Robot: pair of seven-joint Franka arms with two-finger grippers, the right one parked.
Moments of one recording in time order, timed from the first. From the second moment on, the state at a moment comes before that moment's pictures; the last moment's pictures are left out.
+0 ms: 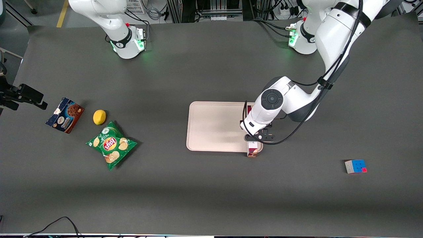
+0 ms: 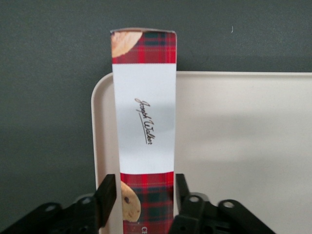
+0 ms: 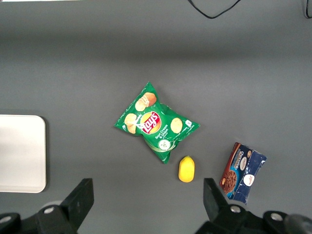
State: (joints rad) arm 0.02 0.61 -0.64 -1.84 0.40 2.33 -0.78
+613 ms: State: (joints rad) arm 0.02 0.61 -0.64 -1.84 0.41 2.33 -0.79
